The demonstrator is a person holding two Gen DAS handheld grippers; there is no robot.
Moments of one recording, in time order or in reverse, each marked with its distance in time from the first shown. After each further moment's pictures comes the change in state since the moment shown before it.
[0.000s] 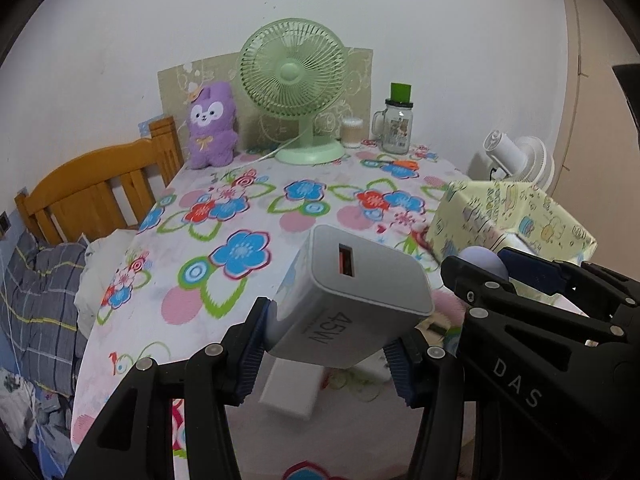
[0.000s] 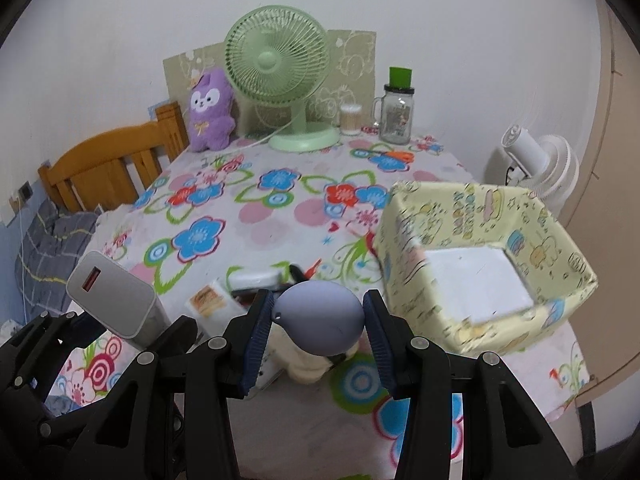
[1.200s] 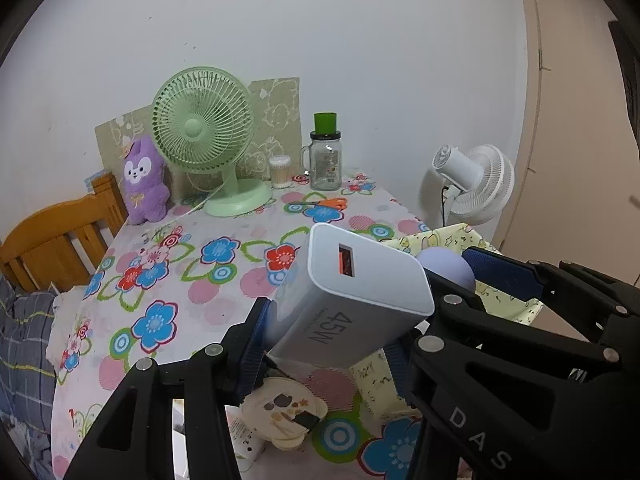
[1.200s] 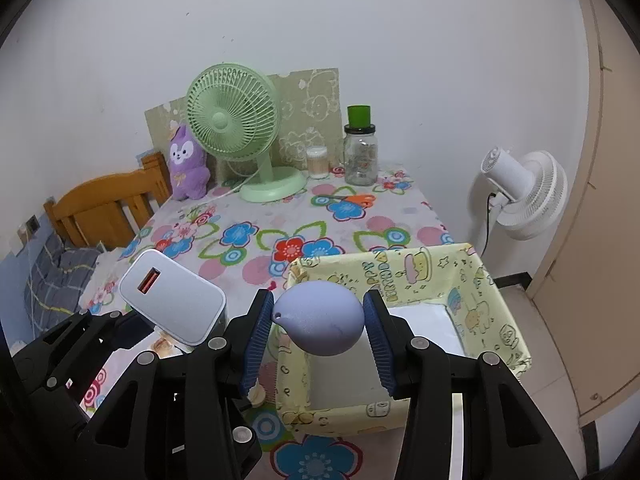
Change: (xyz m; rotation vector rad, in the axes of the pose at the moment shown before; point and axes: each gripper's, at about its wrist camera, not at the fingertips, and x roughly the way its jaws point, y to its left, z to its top) left arm 0.011 -0.111 0.062 0.089 -0.064 -0.084; right arm -0.025 -0.101 0.046 0.037 -0.092 0.041
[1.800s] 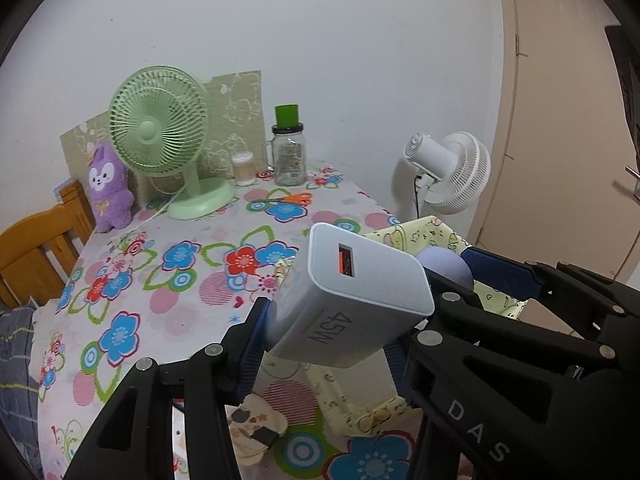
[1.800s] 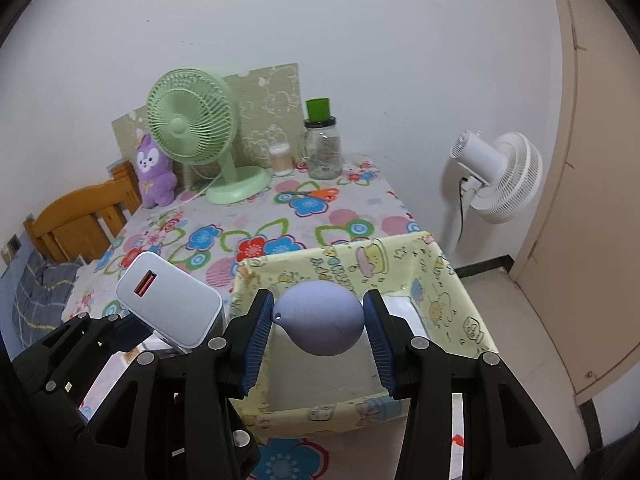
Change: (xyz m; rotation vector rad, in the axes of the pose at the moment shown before) left arm 0.023 -0.030 0.008 0.051 0.035 -0.086; right arm 0.006 -0.037 -0.002 0.076 0.022 -0.077
